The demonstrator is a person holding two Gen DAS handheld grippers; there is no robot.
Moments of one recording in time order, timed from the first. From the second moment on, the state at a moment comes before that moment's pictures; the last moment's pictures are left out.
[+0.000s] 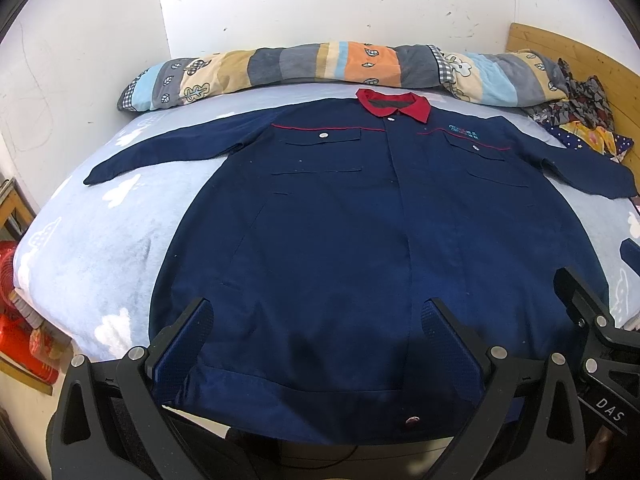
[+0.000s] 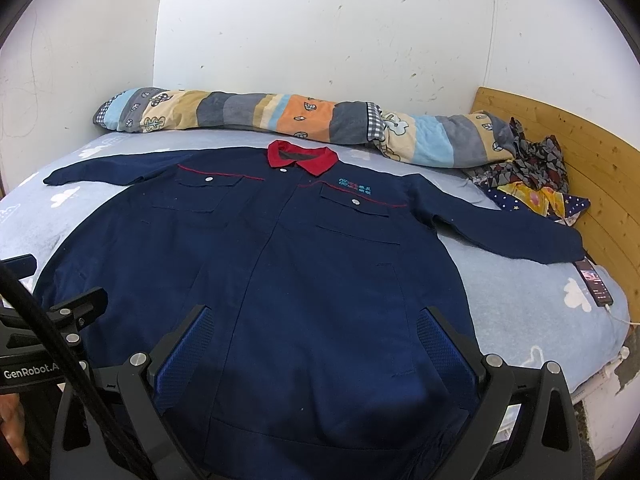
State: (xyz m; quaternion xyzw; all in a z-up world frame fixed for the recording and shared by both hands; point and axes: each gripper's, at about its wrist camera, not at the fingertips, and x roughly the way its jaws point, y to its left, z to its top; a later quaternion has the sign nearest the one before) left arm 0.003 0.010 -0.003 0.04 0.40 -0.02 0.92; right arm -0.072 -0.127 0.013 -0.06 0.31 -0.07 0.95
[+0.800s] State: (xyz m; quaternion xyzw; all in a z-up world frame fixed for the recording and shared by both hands) left arm 0.002 0.012 -0.003 0.04 0.40 -0.02 0.92; right arm -0.073 -0.128 0.012 -0.06 0.31 -0.06 0.95
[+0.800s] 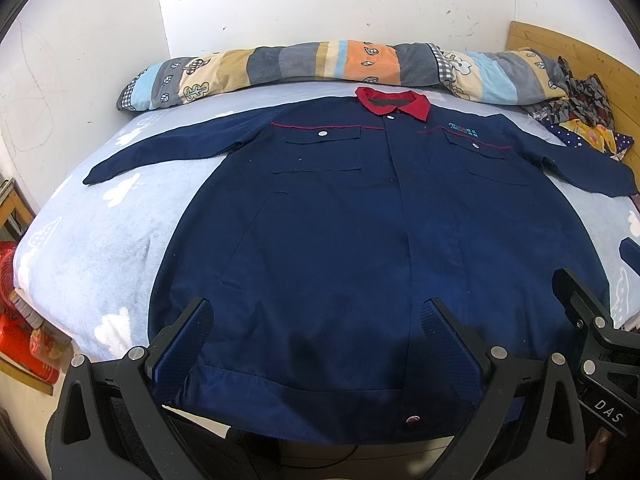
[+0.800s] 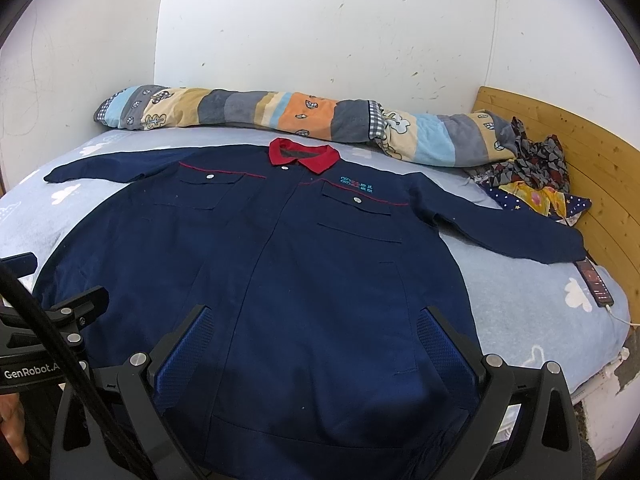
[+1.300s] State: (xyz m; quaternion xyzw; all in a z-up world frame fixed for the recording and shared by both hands) left arm 0.003 0.012 -0.003 0.04 0.40 -0.02 0.91; right arm -0.072 -0.129 0.011 -0.06 0.31 -0.06 0.95
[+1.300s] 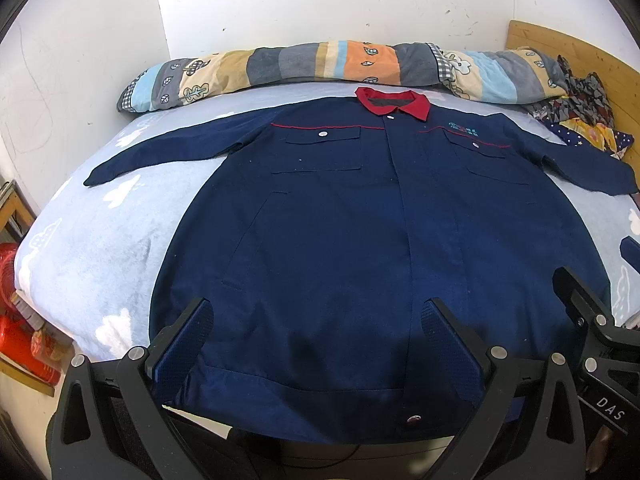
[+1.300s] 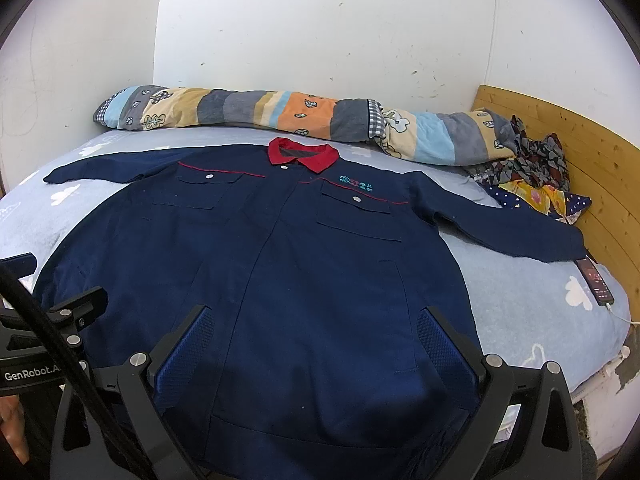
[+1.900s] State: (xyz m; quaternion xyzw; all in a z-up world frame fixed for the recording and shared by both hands) left arm 0.005 0.010 -0.003 0.05 0.40 -0.01 0.91; right arm -0.071 -0.134 0.011 -0.05 0.32 -0.06 0.94
